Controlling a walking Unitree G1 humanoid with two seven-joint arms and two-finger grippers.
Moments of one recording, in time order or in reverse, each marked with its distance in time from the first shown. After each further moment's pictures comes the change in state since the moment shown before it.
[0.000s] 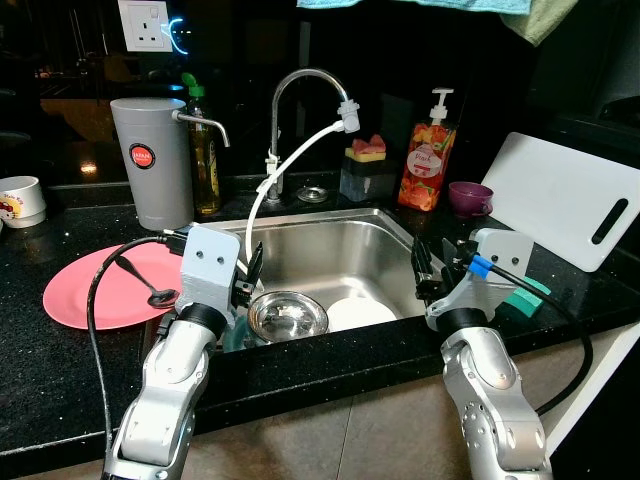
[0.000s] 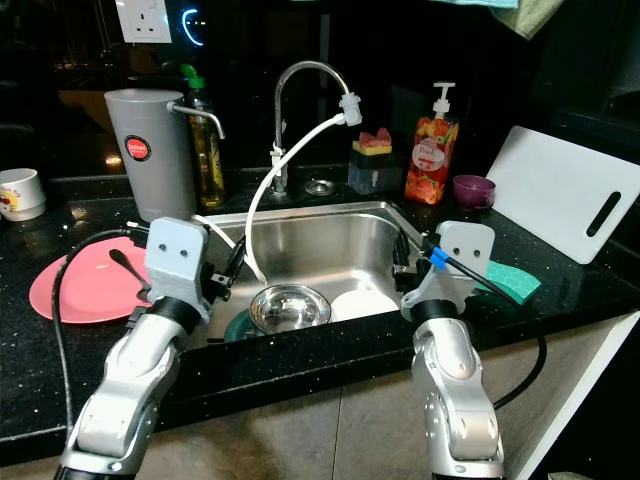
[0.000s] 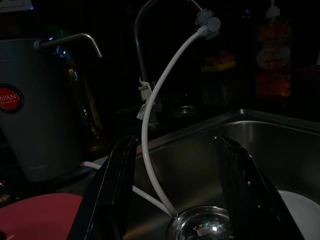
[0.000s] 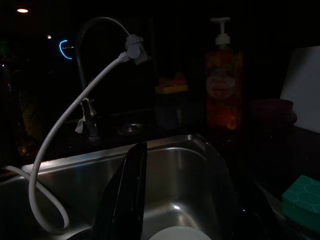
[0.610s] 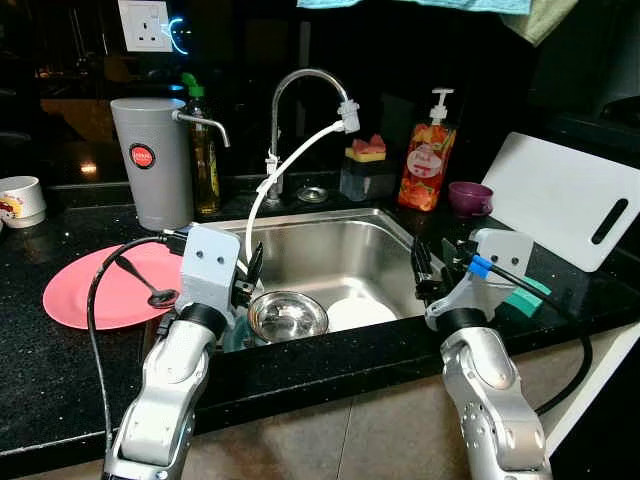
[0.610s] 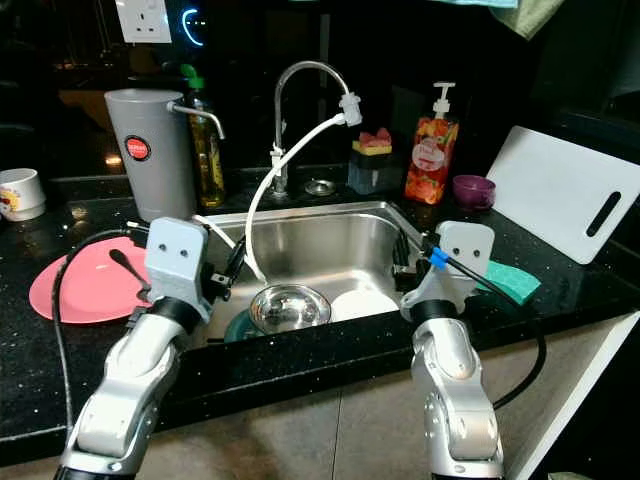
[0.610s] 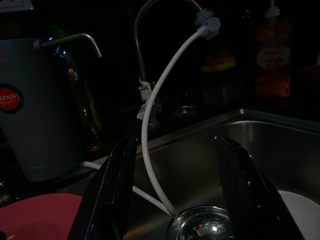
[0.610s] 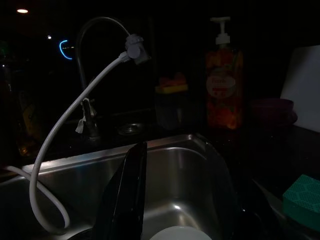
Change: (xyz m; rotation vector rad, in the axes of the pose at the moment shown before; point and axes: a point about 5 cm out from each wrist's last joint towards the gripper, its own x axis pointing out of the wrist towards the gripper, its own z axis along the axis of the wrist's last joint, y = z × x) left arm 0.000 0.000 0.000 0.000 0.000 0.000; right arm 0.000 0.001 0.000 0.003 0.001 0.000
